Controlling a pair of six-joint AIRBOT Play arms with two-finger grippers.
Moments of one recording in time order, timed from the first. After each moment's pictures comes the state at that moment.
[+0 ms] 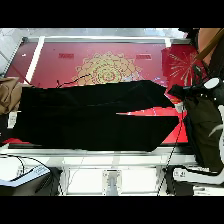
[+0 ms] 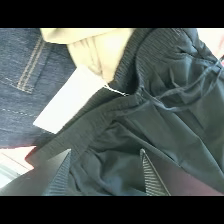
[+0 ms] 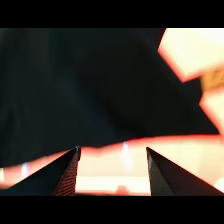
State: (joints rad) left arm 1.05 -1.21 1.34 1.09 -1.40 -1.24; right arm -0.30 -1.40 1.19 -1.11 0.99 1.34
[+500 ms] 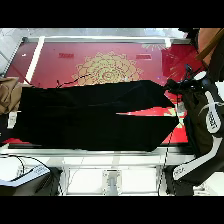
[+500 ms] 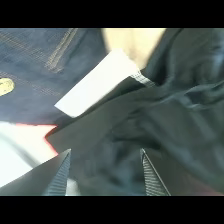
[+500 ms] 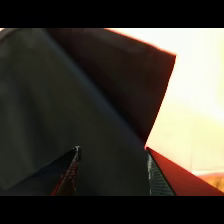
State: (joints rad) left arm 1.06 -1.20 1.32 1.11 -1.41 -1.33; right arm -0.30 -1.82 1.53 -1.05 1.02 1.38
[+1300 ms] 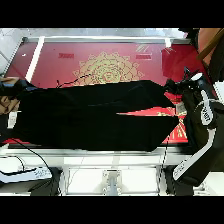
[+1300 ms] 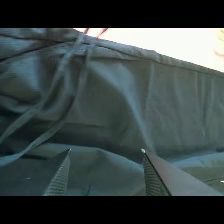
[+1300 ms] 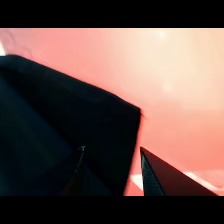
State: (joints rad) left arm 0.56 -1.41 1.32 0.89 -1.22 -1.14; right arm -0.33 -1.99 1.66 -1.01 1.02 1.40
